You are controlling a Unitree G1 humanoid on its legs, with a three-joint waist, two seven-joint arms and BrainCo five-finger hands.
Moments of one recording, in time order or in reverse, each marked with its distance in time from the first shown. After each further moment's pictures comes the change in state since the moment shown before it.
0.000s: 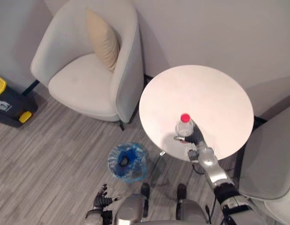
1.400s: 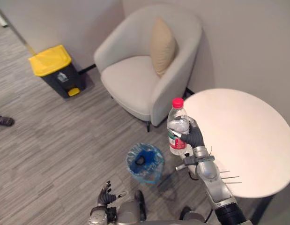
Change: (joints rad) left arm -0.018 -0.010 -0.034 0.044 0.000 -0.022 0.028; right arm 0.315 0.052 0.112 -0.513 0.035 -0.080 0.009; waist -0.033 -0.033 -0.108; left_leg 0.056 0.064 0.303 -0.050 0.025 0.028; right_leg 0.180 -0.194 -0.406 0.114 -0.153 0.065
